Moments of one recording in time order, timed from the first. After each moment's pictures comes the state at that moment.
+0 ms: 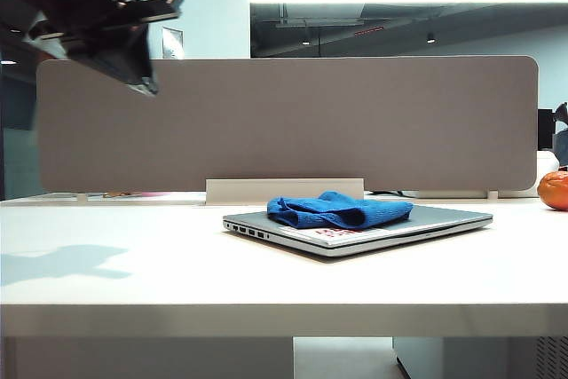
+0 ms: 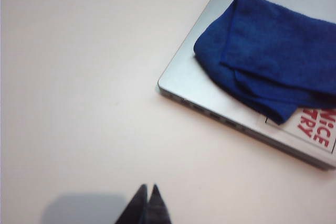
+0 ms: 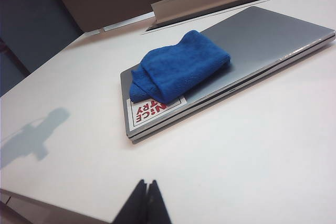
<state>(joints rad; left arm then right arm) -0.40 1.33 1.03 -0.30 -0.01 0.05 0.03 0.00 0.01 -0.12 -0.40 0.34</state>
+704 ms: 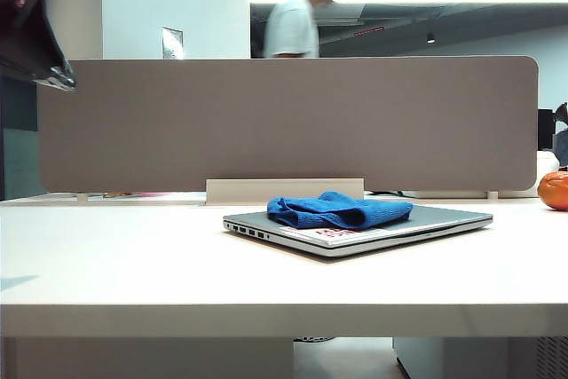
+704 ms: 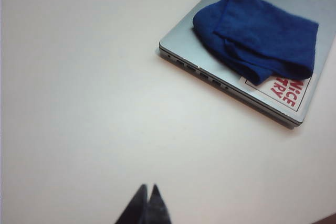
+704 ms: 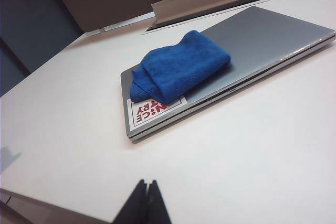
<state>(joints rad) -0.40 0.84 0.61 -0.24 -0.01 -0.11 0.03 0.00 0.01 -0.12 -0.40 0.34</state>
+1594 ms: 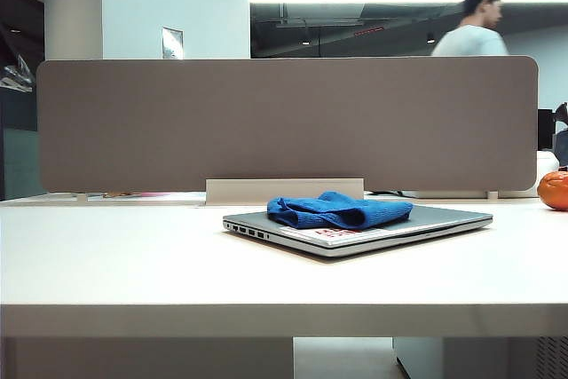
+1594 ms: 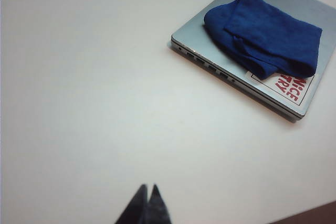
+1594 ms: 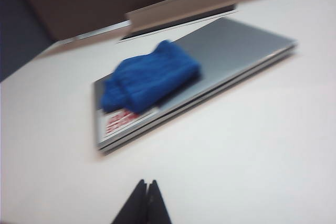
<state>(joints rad) -0.40 0.65 0.50 -0.29 -0.05 -0.15 0.03 0.00 0.01 -0.12 -0.29 0.31</state>
